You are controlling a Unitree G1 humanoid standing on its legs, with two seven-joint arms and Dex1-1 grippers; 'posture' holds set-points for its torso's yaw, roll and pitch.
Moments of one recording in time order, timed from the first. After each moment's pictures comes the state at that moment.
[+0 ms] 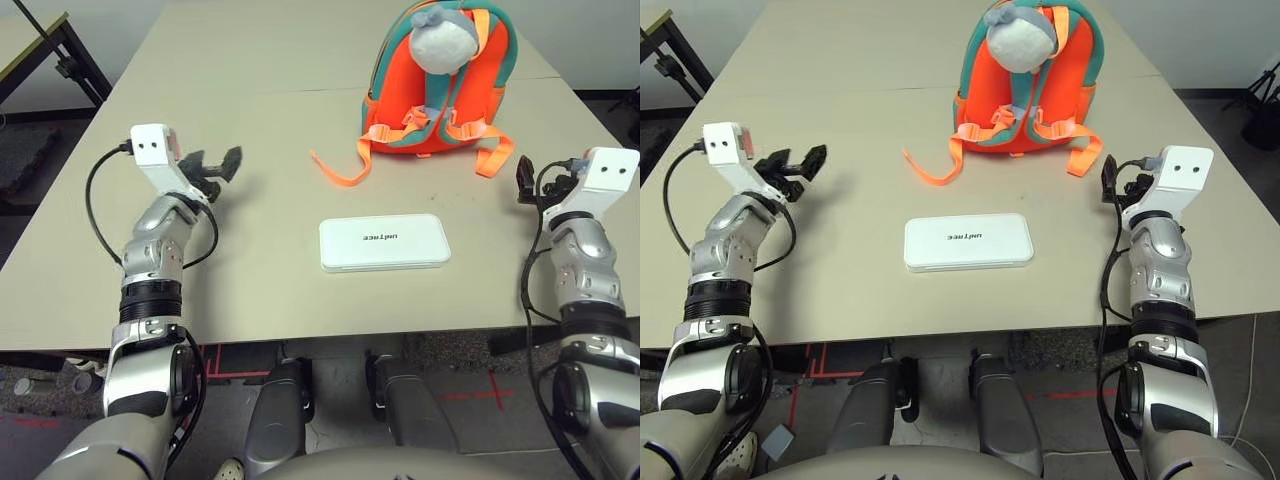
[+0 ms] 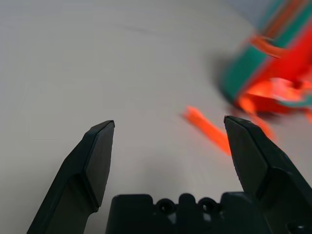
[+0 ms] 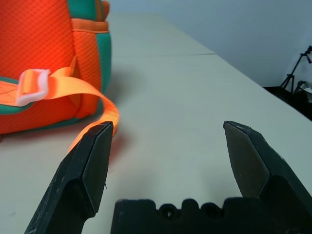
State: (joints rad) left arm -0.60 0.38 0.29 0.21 -0.60 0.72 -0.45; right arm -0.52 -0.45 -0.36 0.60 0.21 -0.12 0.18
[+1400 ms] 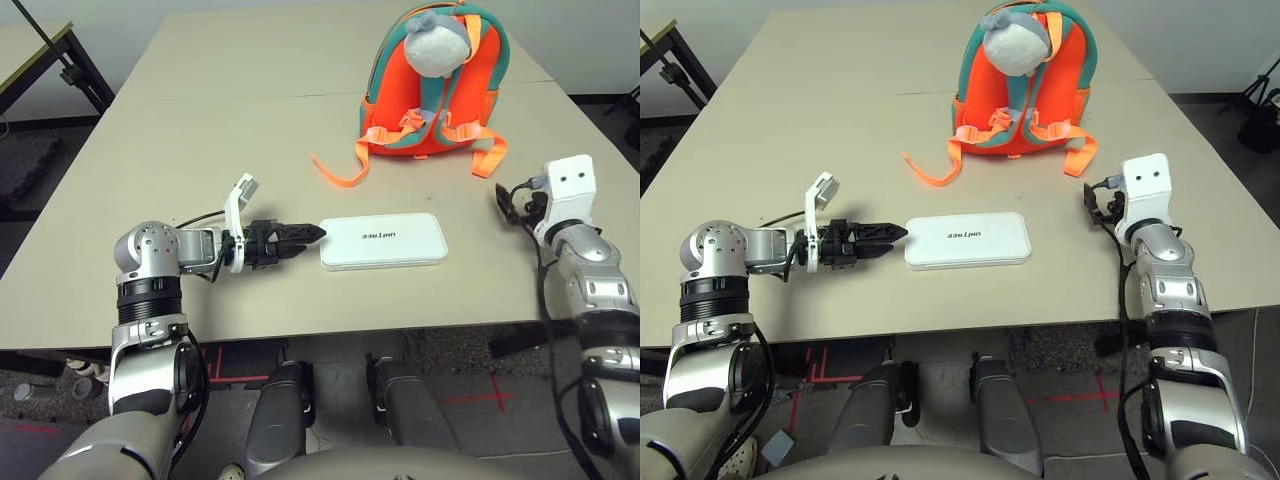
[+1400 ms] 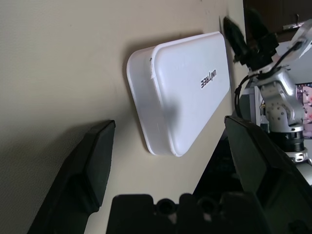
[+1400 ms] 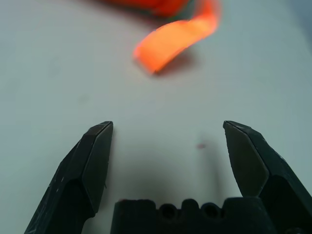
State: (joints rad) left arm -0.62 0.34 0.33 0.25 -0.82 1.57 -0.46; right arm -0.38 -0.64 -0.07 0.37 0.01 0.19 0.44
